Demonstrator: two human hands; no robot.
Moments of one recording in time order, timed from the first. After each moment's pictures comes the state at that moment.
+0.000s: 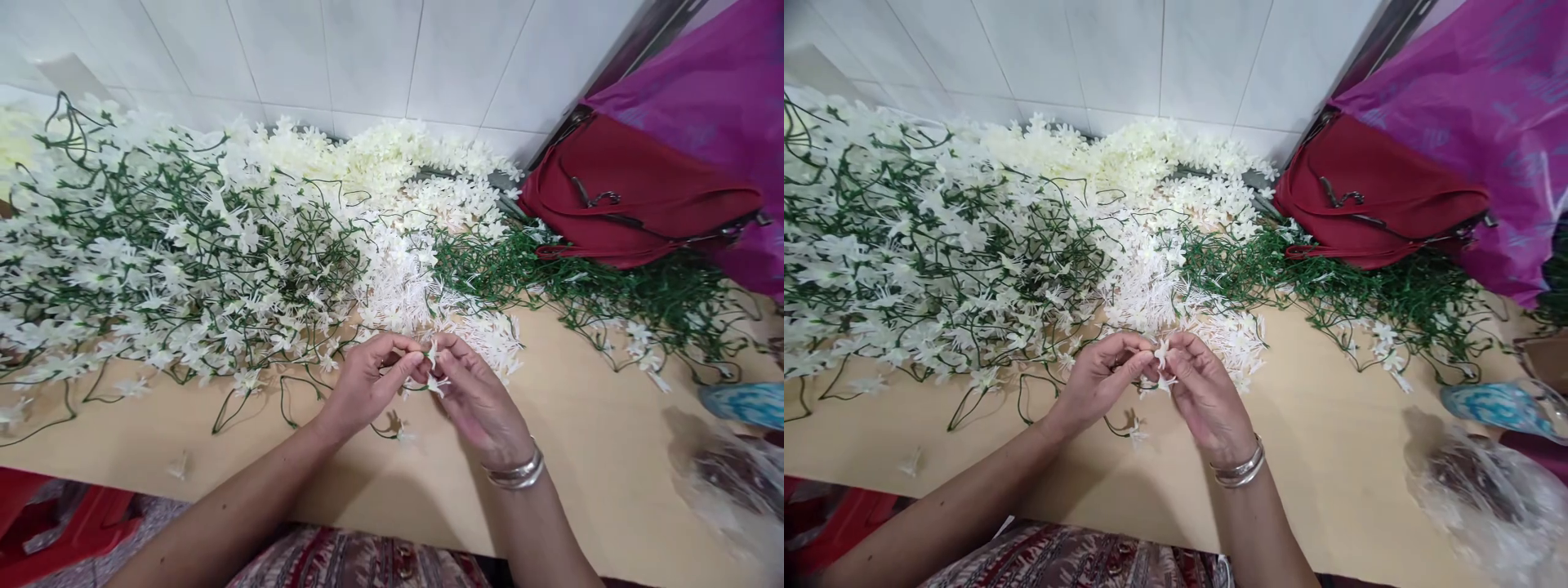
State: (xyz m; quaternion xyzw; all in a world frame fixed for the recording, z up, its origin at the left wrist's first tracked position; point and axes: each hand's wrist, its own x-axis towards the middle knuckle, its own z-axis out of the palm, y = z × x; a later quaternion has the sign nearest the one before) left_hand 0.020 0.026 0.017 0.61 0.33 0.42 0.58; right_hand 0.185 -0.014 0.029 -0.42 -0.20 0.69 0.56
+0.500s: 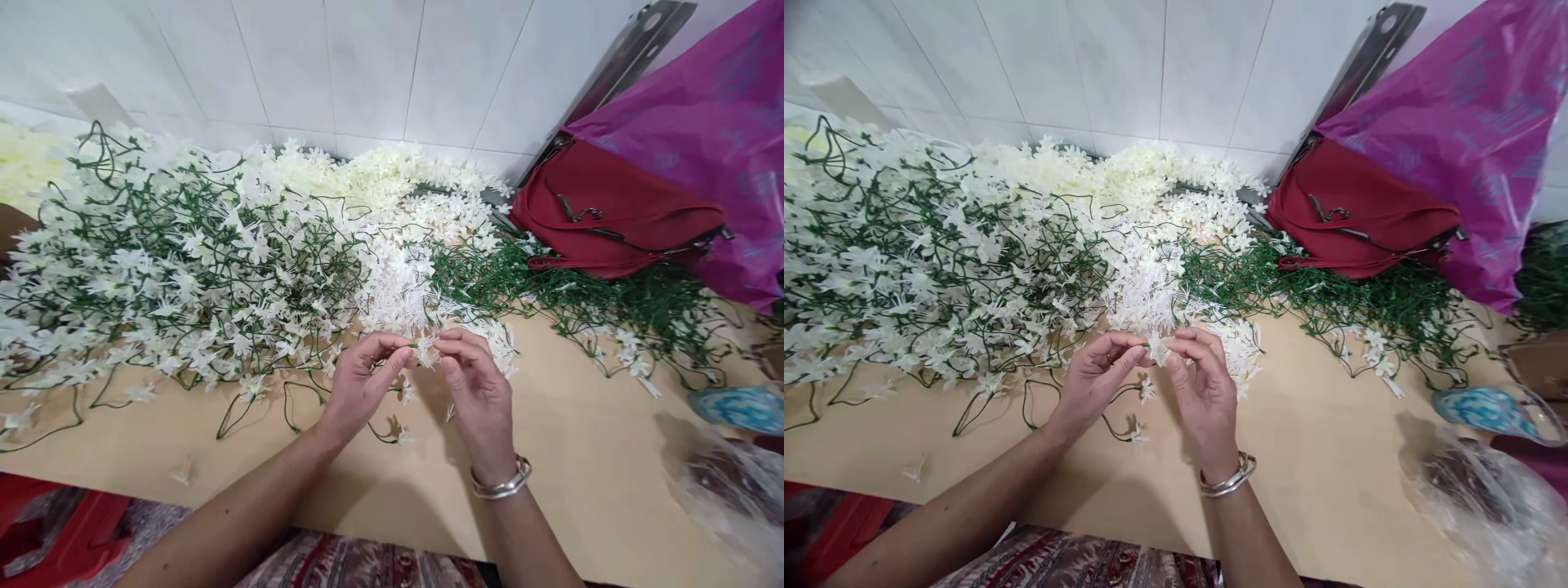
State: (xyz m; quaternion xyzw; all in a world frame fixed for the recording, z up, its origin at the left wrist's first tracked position) left_hand 0.019 0.026 0.020 0.57 0.38 0.48 0.55; right_hand 0.175 -0.020 0.031 -0.52 -0.48 0.32 0.62
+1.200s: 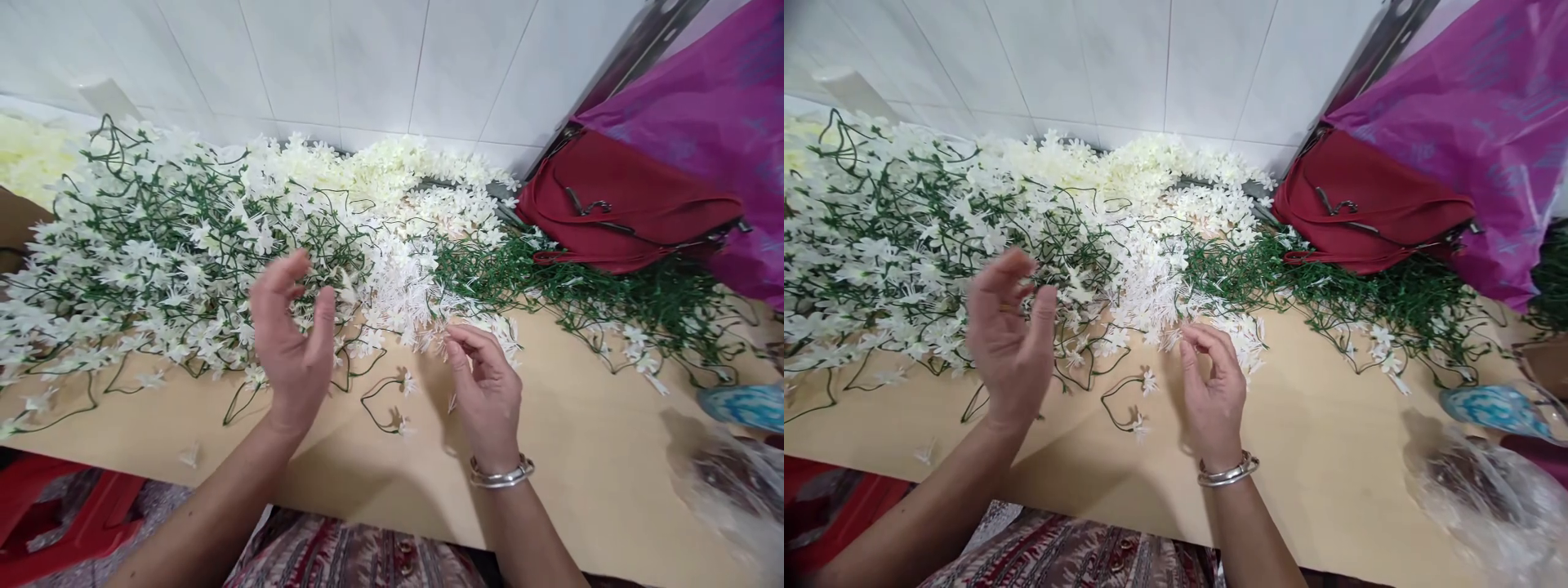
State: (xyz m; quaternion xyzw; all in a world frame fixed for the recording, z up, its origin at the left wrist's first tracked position) left_hand -0.017 0.041 0.069 0.59 0.46 0.65 0.17; right_hand 0.177 -0.021 0.028 -0.57 -0.48 0.25 0.62
